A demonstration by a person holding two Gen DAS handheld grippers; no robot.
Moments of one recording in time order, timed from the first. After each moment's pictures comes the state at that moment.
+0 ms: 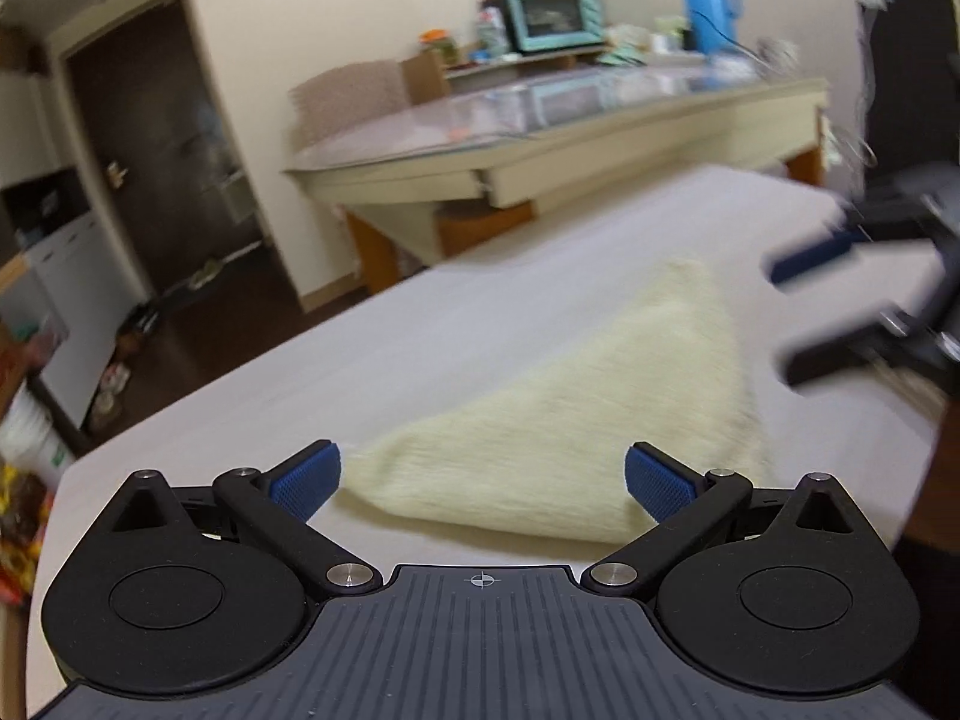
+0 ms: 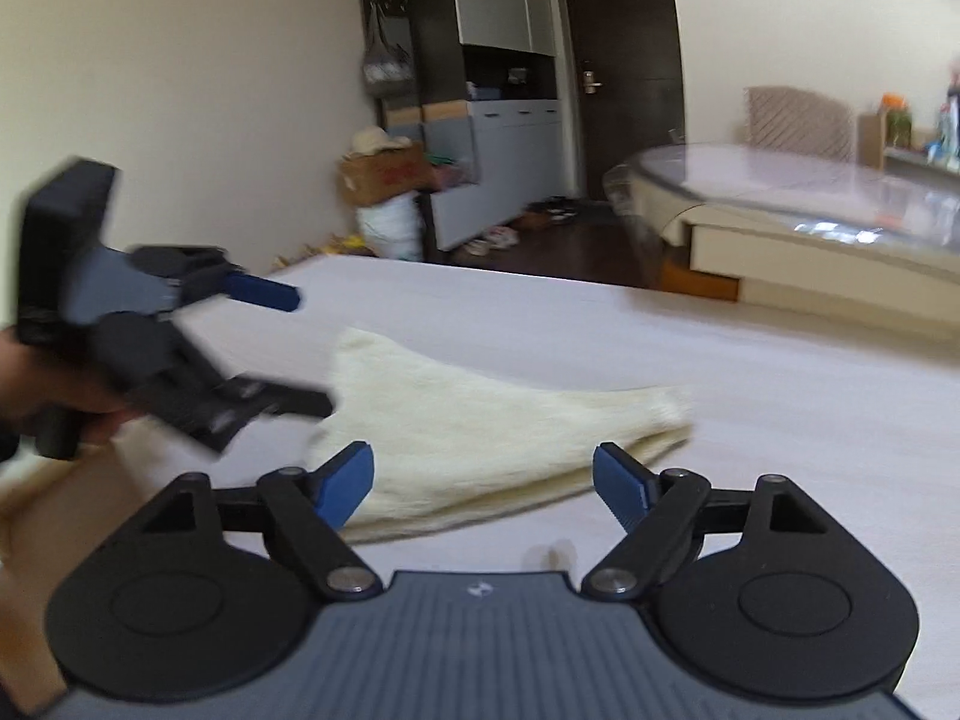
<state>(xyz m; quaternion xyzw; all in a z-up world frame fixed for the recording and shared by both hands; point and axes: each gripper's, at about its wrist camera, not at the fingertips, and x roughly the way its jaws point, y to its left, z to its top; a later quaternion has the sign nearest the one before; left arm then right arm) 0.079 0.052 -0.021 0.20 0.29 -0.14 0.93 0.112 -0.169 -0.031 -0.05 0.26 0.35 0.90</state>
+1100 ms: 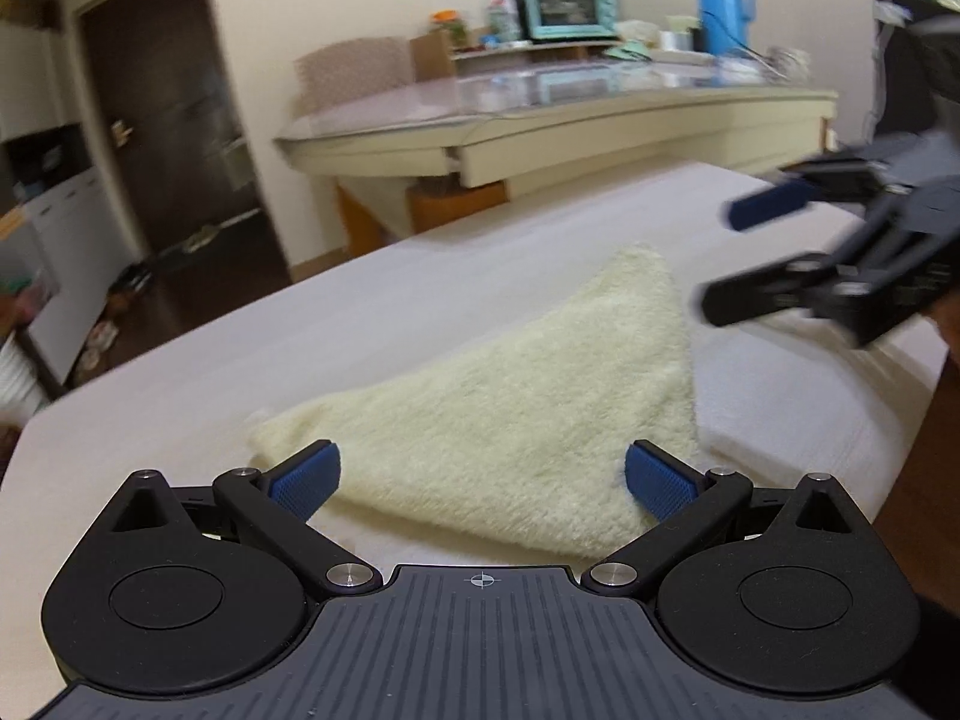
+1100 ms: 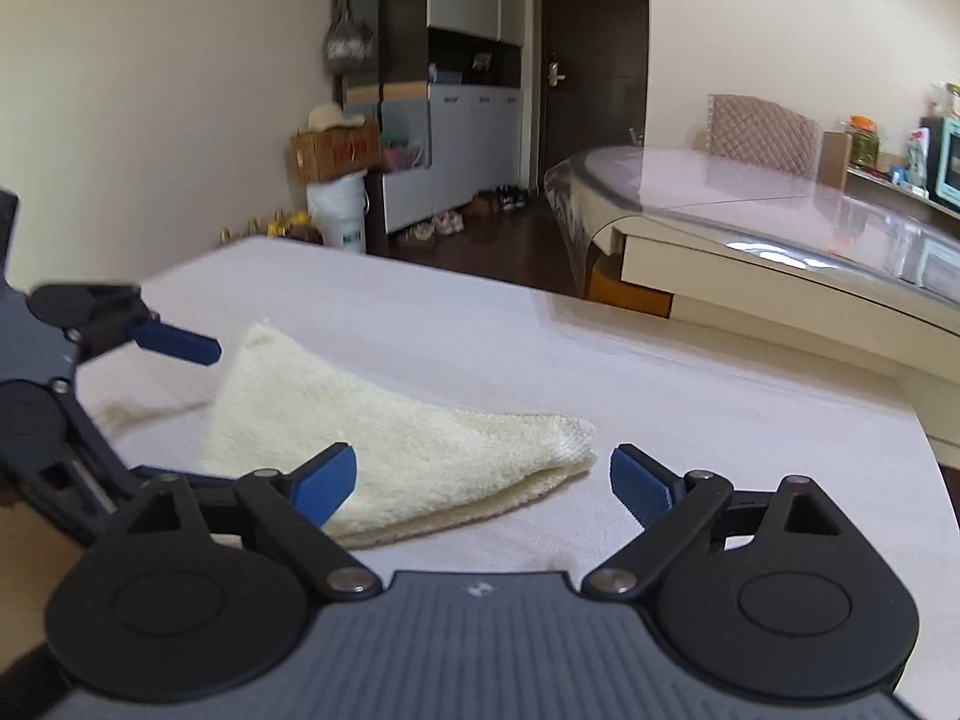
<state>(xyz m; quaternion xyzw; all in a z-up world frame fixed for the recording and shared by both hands) 0.075 0.042 -0.030 0.12 0.31 -0.12 0.94 0.118 -0.185 -0.026 -0.06 0.26 0.32 0.91</state>
